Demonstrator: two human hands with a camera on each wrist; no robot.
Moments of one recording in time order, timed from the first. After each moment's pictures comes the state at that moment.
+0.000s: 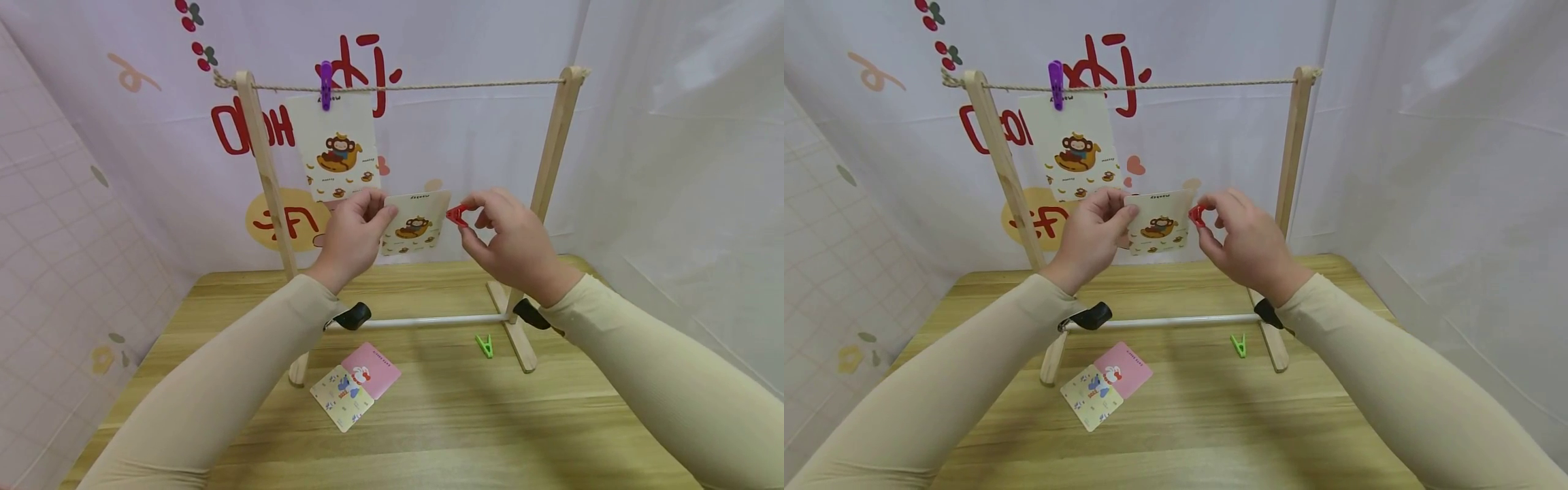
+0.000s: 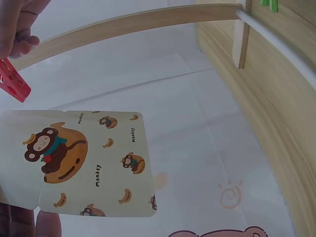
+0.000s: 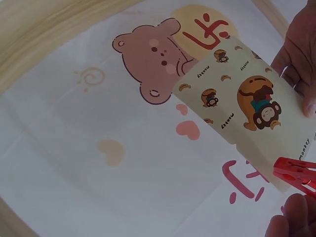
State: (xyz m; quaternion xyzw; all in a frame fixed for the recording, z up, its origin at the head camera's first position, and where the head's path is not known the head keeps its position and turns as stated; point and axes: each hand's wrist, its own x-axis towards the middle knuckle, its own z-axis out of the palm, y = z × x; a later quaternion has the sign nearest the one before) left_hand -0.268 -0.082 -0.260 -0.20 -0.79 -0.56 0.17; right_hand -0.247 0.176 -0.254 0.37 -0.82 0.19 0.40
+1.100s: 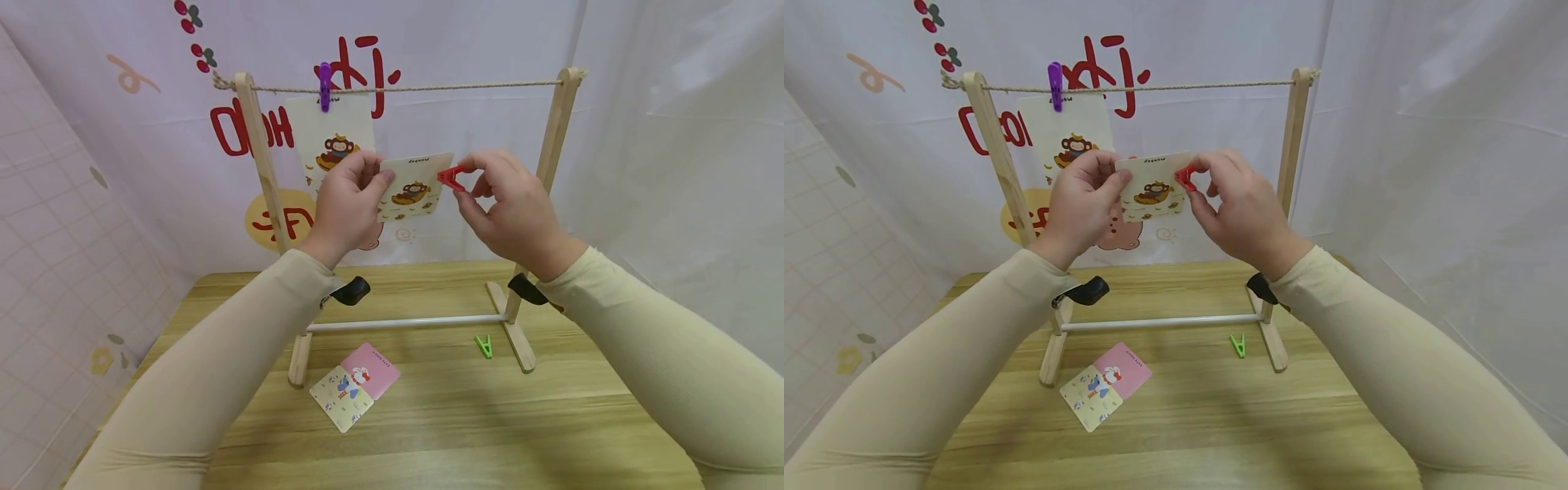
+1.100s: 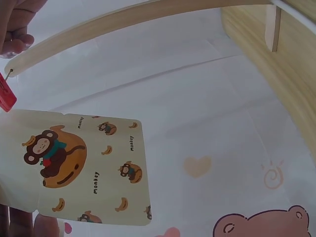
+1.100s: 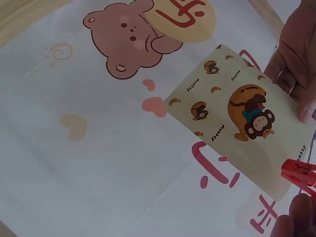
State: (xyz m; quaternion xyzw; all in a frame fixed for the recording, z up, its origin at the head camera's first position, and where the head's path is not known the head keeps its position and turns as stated) left_hand -0.270 -0.081 -0.216 -0.23 -0.75 -0.57 0.22; right_hand -0.247 0.163 -0.209 0.39 -0.78 0.20 0.45
